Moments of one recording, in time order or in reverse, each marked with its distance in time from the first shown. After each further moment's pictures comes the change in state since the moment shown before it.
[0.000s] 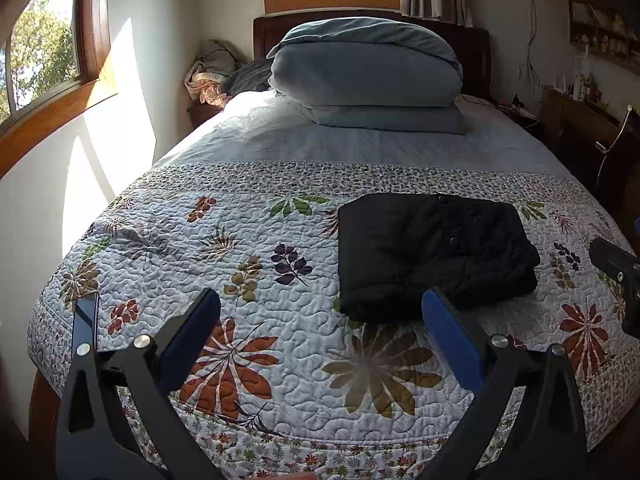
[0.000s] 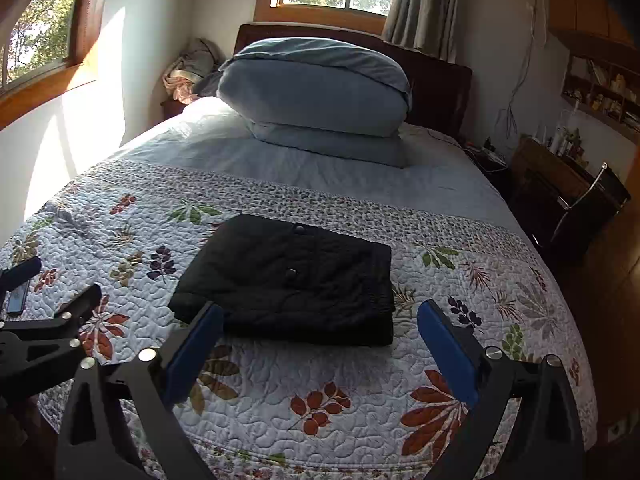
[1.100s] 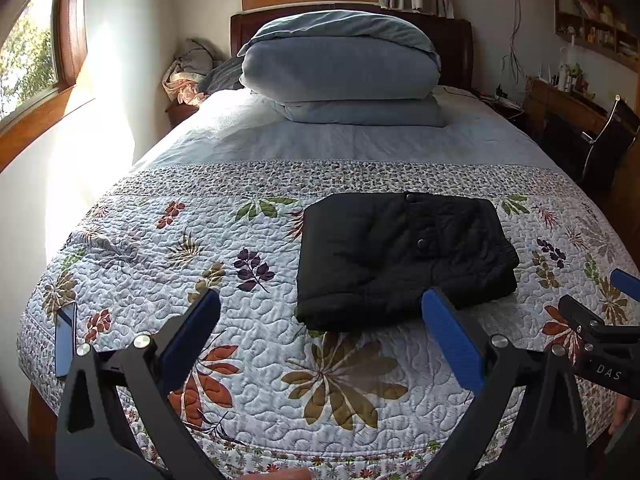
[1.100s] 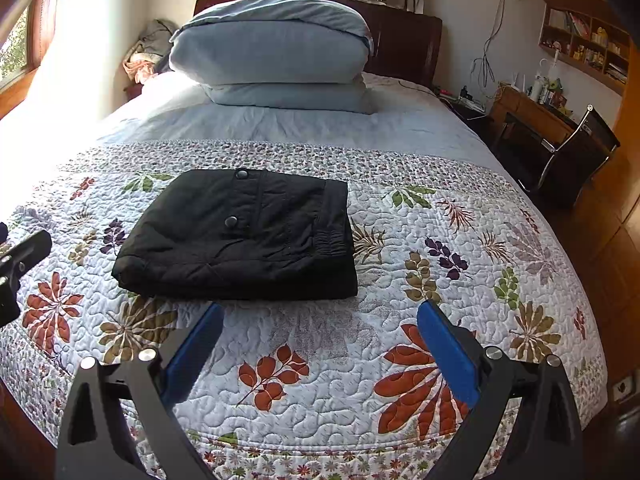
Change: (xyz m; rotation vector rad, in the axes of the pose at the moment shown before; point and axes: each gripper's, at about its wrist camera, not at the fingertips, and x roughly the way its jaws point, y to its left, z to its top) left arm 0.013 -0.035 0.011 0.023 0.022 -0.050; right arm 0.041 -0.028 -0.032 0.059 0.105 -0.002
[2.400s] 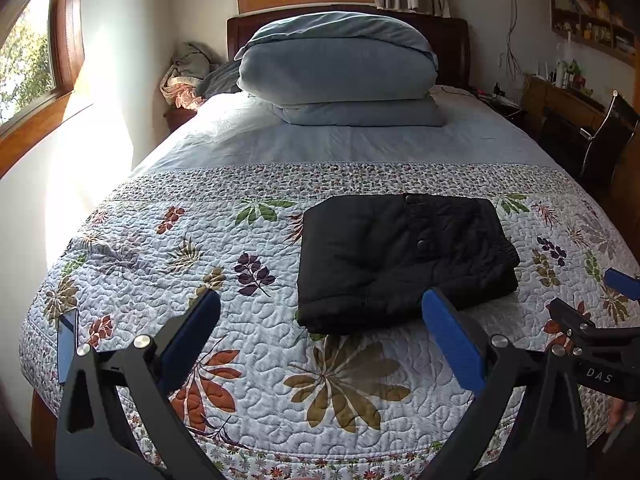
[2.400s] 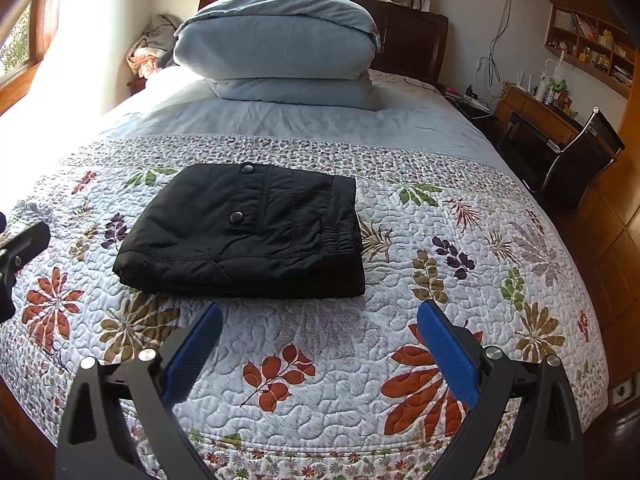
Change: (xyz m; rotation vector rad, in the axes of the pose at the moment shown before) left arm 0.000 0.000 0.002 0.013 -0.007 0.001; right arm 0.008 0.005 0.000 -0.012 0.013 0.012
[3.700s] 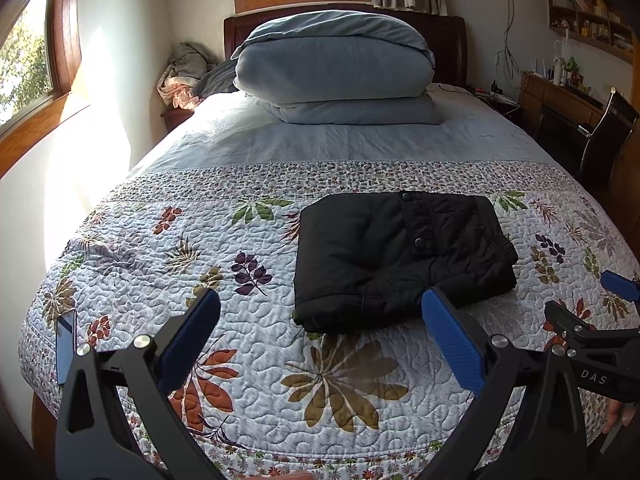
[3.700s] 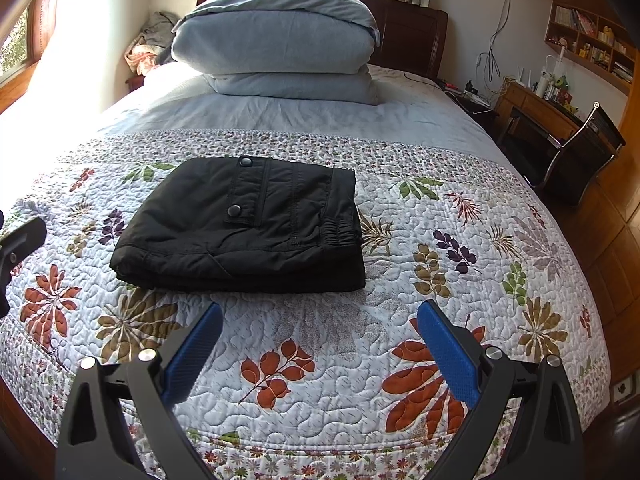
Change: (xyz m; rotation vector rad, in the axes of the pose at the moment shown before) left arm 0.002 -0.003 -0.001 0.011 0.004 -0.007; right arm 0.005 -0.002 -0.006 0.000 0.011 0.002
